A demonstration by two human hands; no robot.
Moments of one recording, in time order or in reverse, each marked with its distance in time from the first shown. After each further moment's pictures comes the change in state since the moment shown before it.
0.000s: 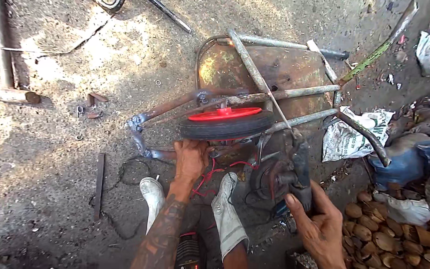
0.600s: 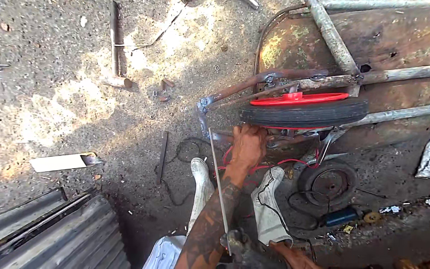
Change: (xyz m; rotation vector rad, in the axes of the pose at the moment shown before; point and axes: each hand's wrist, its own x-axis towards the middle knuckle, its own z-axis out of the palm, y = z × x) left_hand 0.001 0.003 -0.002 0.035 -0.040 -0.008; right_hand -0.092 -0.046 0.048 0.199 -0.660 -0.019
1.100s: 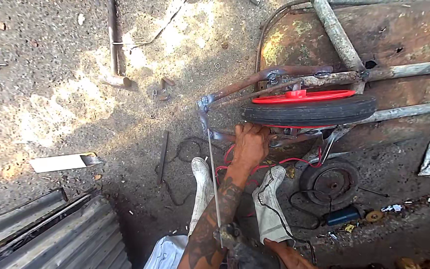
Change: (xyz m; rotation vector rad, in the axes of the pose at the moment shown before) left_hand -0.001 0.000 0.002 0.017 0.033 0.024; right_hand 0.006 -0.005 0.013 -0.049 -0.004 0.034
